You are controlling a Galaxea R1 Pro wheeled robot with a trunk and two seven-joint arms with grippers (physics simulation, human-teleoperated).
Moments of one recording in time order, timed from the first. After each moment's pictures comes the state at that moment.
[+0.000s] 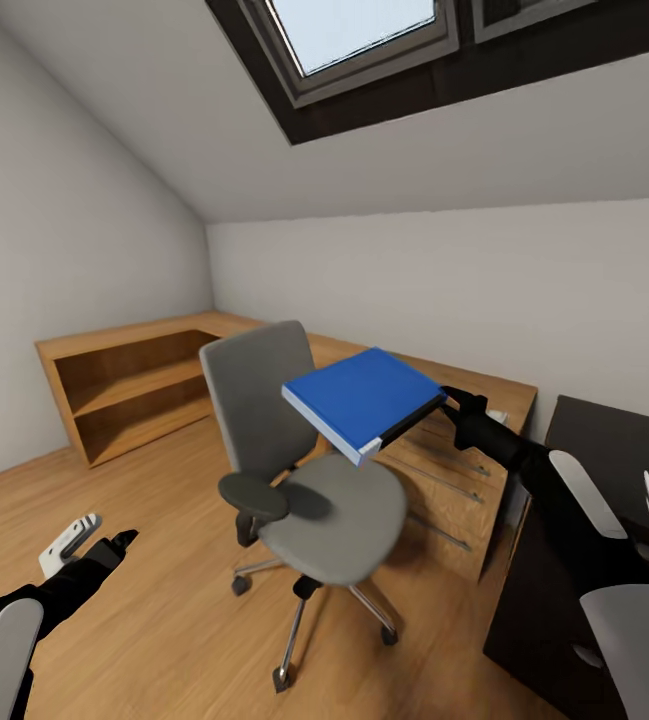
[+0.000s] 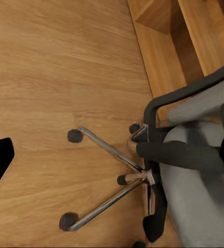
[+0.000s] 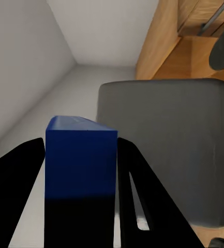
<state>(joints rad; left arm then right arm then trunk) -0.20 0.05 0.39 -1.58 0.84 0.71 0.41 -0.71 -0.24 0.06 -1.17 -1.88 0.43 -0.26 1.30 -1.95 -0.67</state>
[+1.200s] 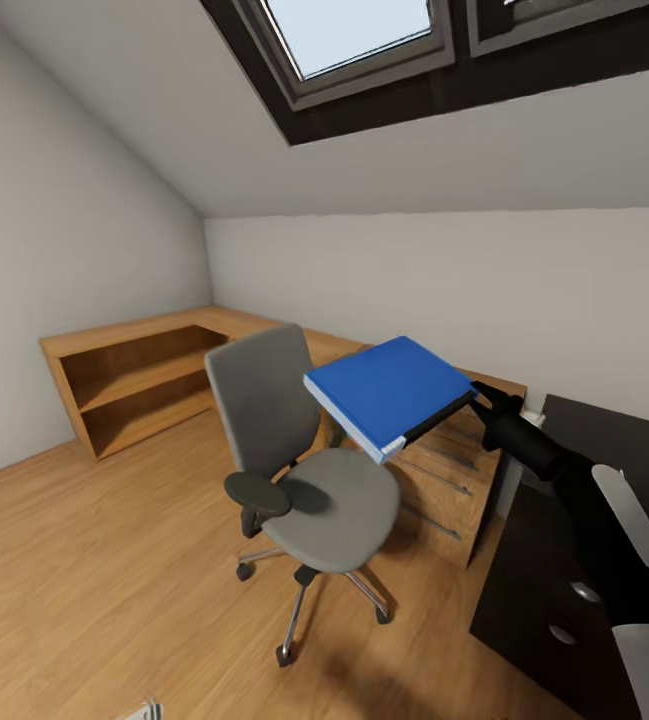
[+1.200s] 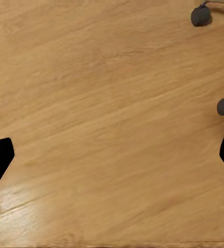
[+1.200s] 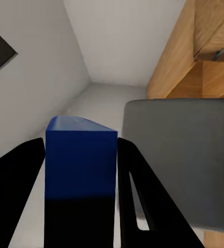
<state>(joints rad) 0.01 -0.09 0.26 -0.93 0.12 0.11 0.23 -0.61 -0.26 -0.06 -1.34 -1.87 0.42 -0.27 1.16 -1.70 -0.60</state>
